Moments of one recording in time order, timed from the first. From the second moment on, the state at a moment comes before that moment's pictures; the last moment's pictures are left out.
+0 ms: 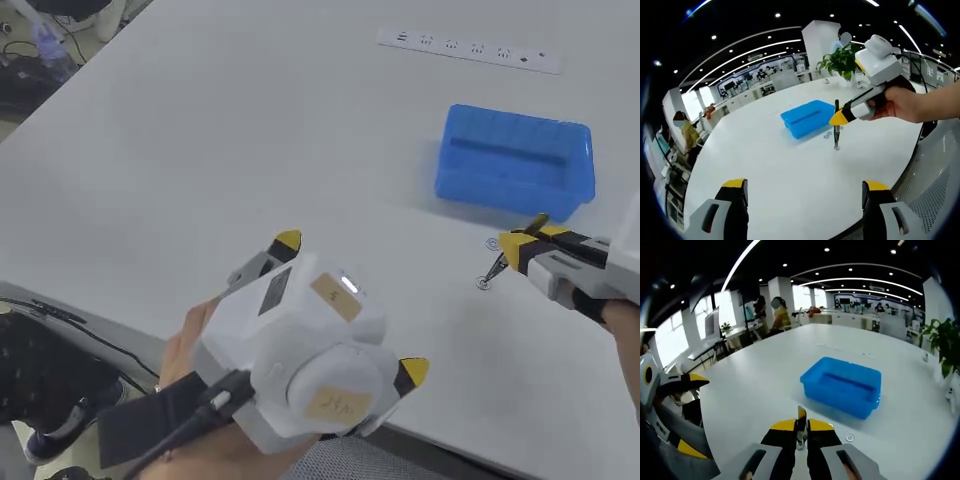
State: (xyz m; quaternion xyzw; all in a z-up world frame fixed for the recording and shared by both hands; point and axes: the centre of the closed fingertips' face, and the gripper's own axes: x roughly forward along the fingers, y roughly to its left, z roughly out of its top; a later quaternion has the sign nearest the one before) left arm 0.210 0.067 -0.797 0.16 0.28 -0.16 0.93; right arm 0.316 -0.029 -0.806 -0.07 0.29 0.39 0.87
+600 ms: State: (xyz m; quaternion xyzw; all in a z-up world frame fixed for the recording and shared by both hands) left arm 0.209 0.067 -0.799 0.16 0.29 -0.16 0.93; right arm 0.315 -0.028 -0.809 -0.08 0.29 0.39 0.87
